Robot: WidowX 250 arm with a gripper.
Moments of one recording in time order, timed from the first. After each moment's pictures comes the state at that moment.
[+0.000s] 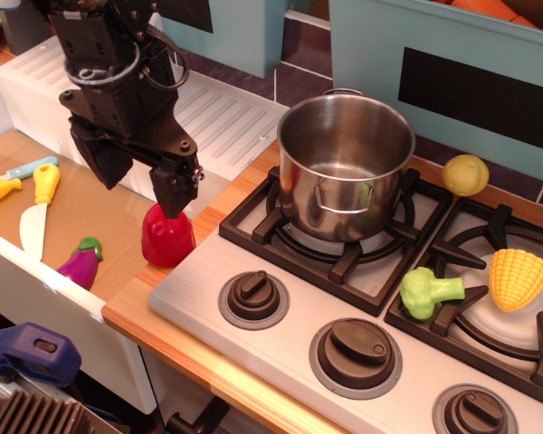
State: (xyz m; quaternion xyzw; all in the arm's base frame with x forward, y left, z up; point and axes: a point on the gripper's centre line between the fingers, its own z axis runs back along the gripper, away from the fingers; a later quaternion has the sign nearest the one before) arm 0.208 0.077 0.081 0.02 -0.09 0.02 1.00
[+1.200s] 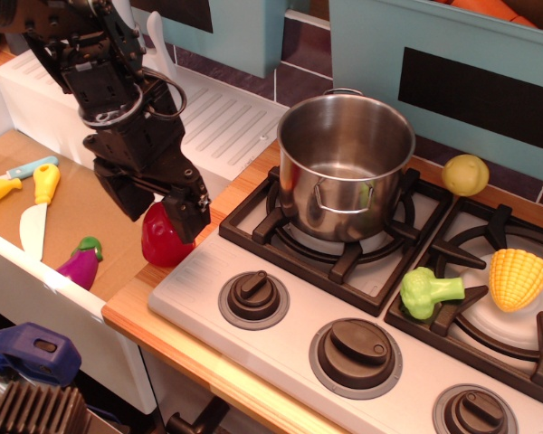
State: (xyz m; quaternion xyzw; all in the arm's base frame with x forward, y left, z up) arm 0.223 0.083 0.034 -0.05 -0.10 0.01 0.99
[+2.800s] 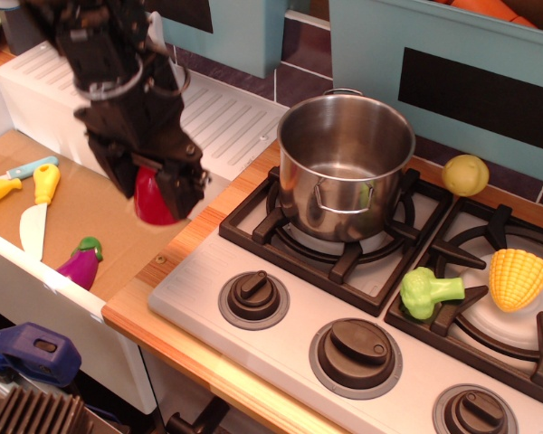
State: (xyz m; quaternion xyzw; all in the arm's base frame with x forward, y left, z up) arm 0.220 0.076 0.077 -0.01 -0.10 0.02 0.99
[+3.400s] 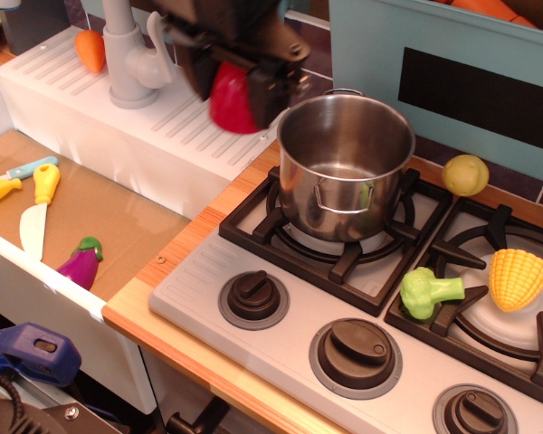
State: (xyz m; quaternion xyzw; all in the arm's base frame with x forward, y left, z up) arm 0.272 0.025 0.144 0.05 -0.15 -0.02 0.99
